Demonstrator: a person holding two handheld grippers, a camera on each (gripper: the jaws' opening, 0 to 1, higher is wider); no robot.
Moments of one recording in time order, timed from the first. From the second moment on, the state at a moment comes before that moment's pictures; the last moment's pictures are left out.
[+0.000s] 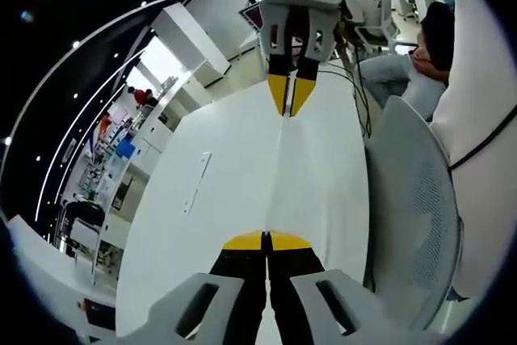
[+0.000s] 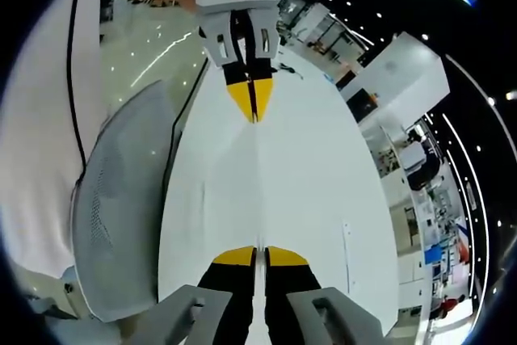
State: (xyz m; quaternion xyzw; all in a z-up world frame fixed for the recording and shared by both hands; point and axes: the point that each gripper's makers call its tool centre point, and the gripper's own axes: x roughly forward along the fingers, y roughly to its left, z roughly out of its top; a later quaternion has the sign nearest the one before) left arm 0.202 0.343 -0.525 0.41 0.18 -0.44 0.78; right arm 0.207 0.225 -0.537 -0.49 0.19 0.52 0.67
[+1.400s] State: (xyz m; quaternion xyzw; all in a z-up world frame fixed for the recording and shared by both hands) left arm 0.201 0.334 -0.520 0.44 0.15 -0.45 0.77; right arm 0.198 0.246 -0.509 -0.41 0.19 0.55 0.70
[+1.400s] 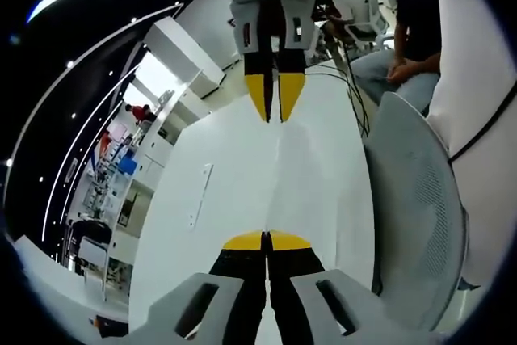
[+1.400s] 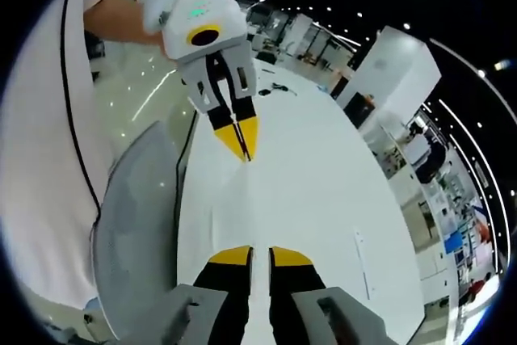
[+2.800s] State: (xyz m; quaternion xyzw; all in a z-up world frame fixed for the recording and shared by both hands) left arm 0.199 0.327 -0.517 0.43 0.14 -0.45 0.77; right arm 0.192 0.268 -0.516 -0.41 0.20 0.58 0.68
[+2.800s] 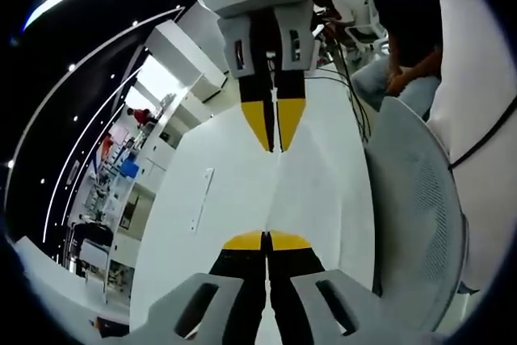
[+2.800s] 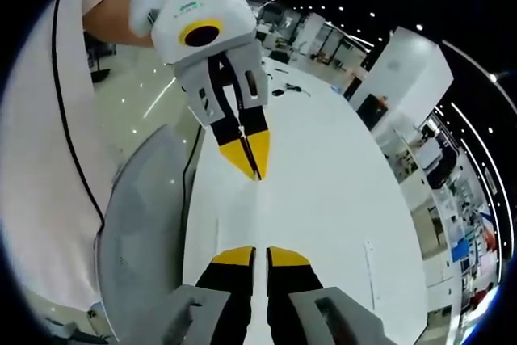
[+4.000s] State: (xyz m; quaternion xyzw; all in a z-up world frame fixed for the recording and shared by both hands) left arm 0.199 0.321 -0.512 0.43 0.13 -0.45 0.77; right arm 0.188 0.268 -0.537 -0.41 0.23 0.59 0.66
